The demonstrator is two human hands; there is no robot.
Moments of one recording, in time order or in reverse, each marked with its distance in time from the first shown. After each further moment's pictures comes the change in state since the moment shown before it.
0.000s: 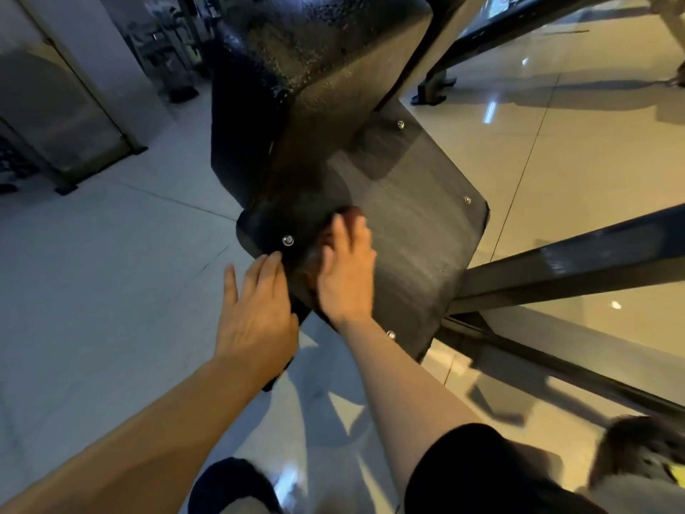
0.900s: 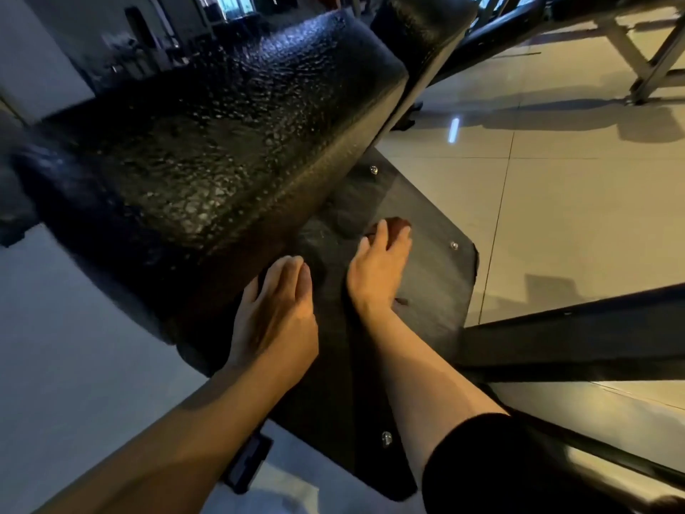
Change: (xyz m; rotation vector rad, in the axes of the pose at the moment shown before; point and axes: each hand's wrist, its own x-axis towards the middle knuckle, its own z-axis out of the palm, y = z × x) left_hand 0.138 0.025 -0.006 0.200 0.061 0.241; right_hand 0.142 0.043 -0.015 -0.057 0.243 0.287
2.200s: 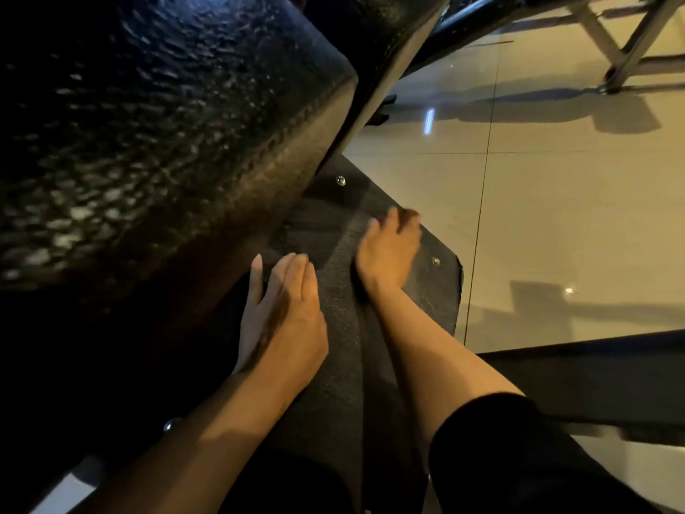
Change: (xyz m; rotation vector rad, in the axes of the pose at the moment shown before) left_hand 0.083 0.032 0.037 -0.167 0.296 0.056; right_hand 0.107 0.024 0.002 0.075 0.055 0.121
